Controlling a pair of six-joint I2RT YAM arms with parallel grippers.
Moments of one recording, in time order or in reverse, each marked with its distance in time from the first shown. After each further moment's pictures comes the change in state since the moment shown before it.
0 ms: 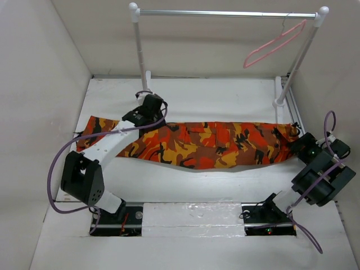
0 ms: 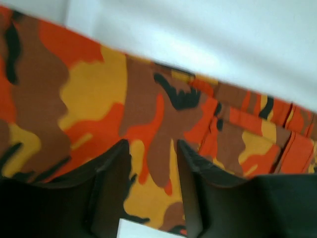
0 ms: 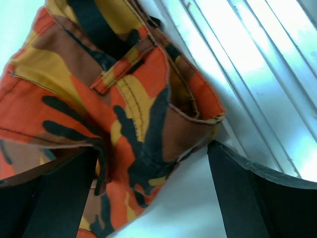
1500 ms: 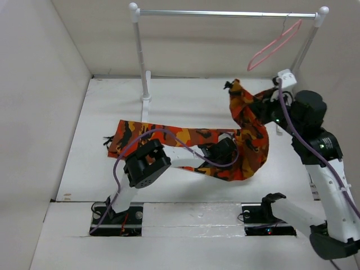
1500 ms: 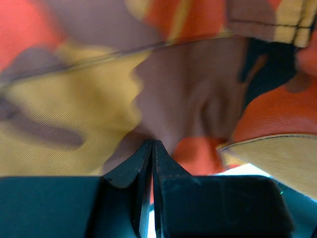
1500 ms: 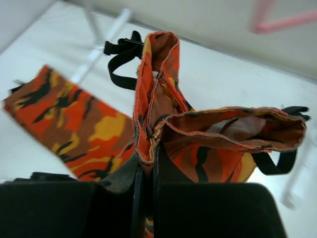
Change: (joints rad) left arm -0.658 0.616 0.209 0.404 0.259 -0.121; right arm 1.115 -0.548 0.705 -0.564 0.417 -0.060
